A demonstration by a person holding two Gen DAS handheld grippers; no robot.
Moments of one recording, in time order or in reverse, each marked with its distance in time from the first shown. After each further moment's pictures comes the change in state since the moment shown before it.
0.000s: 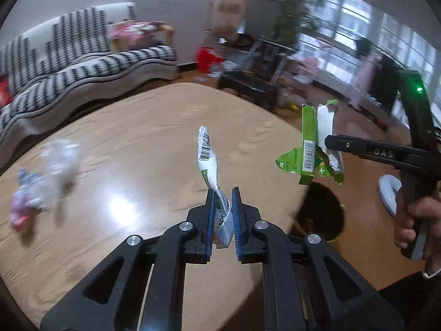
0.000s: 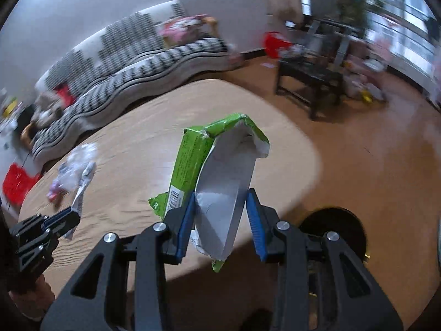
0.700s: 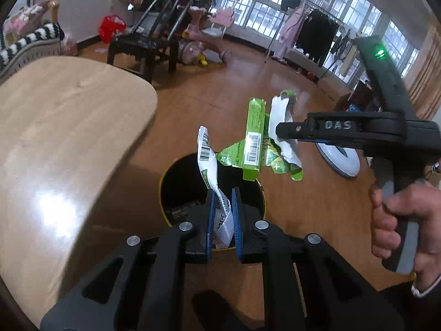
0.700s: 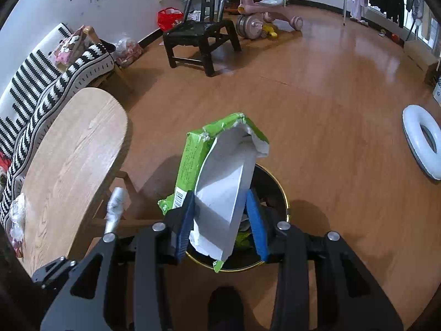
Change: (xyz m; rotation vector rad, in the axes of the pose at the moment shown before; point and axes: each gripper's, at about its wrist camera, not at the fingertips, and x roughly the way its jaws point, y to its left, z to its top) left arm 0.164 -0.205 -0.014 0.160 0.209 -0.371; right arm 0.008 -0.218 -0.060 0.382 0.133 -0.254
